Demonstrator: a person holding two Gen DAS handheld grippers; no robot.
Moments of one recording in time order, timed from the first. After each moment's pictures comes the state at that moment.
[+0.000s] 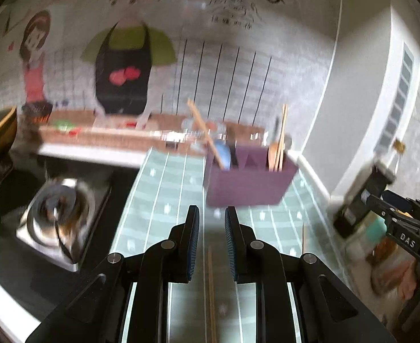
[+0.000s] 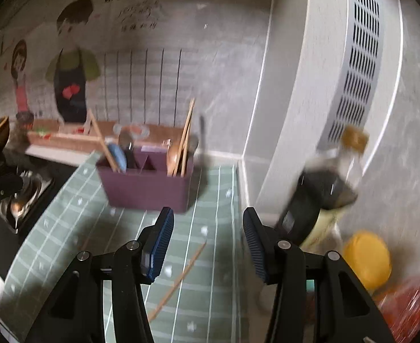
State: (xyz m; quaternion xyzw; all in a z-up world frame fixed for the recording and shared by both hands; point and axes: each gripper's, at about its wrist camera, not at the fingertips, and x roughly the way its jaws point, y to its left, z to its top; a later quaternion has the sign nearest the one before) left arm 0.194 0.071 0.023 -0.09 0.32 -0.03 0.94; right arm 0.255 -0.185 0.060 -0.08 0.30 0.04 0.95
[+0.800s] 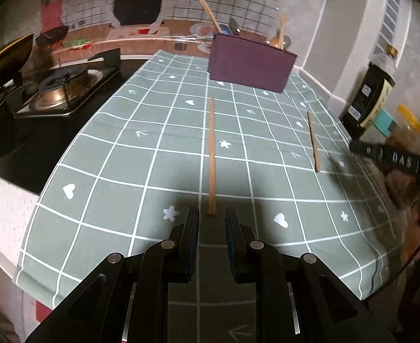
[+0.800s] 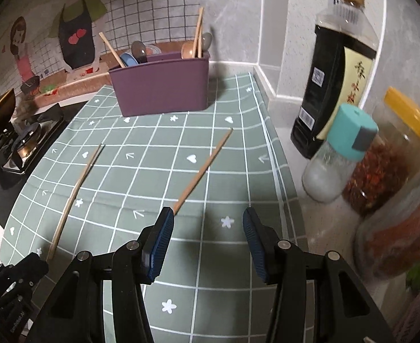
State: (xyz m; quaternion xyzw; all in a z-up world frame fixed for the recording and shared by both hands) left arm 0.077 0.040 -0.106 -0.10 0.41 -0.02 0.91; right arm 0.194 -0.187 -0.055 -0.02 0.41 0.05 0.91
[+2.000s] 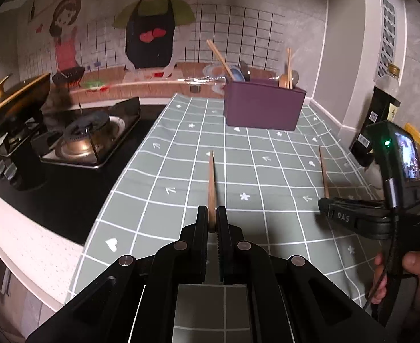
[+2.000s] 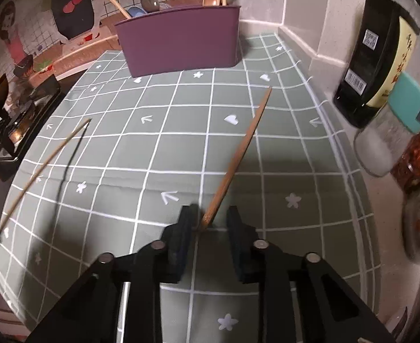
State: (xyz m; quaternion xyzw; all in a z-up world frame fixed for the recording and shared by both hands) left arm 0.079 0.050 -0.058 -0.05 0.34 0.02 0.94; right arm 0.218 -0.138 -0.099 -0.02 0.48 0.06 0.88
